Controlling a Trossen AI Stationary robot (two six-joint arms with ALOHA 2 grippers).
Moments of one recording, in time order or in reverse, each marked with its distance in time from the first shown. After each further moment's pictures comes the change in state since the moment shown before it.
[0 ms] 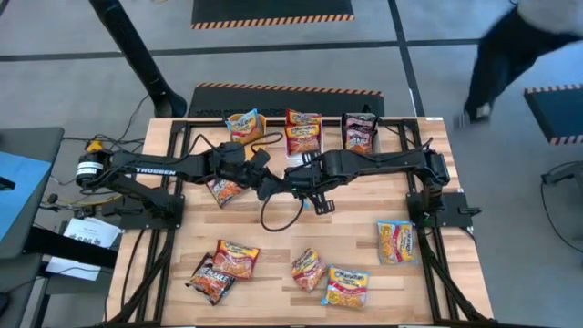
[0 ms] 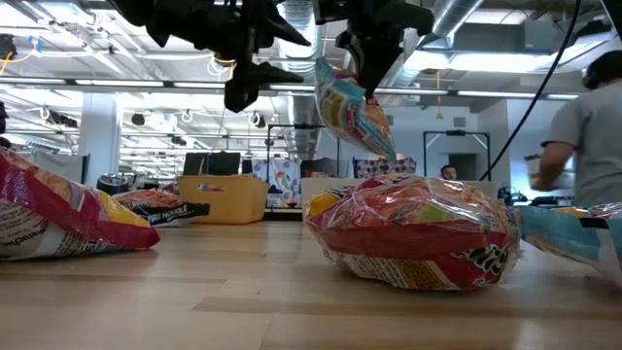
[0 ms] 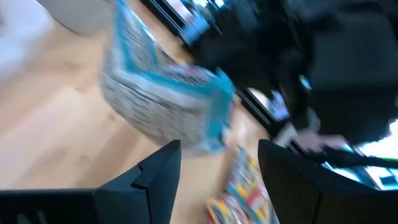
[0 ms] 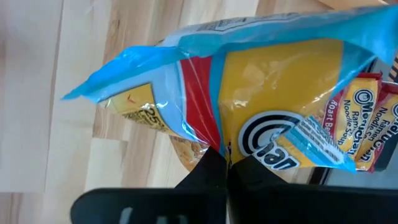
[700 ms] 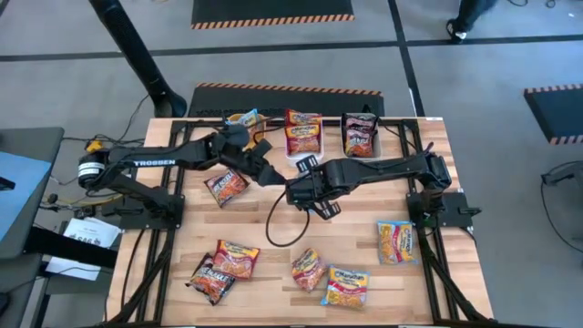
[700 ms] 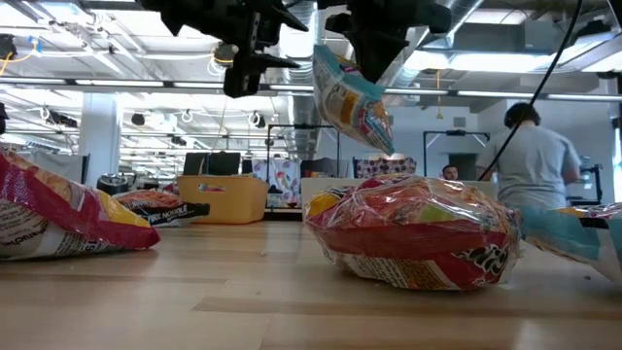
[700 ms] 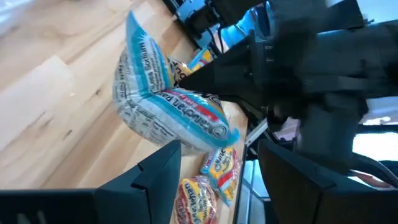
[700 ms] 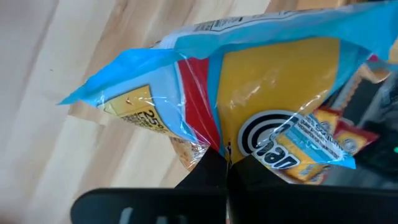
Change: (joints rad) left arm 0.106 0.020 0.163 -0.241 0.190 -0.100; right arm 0.064 0.000 0.000 0.001 0.094 -0.190
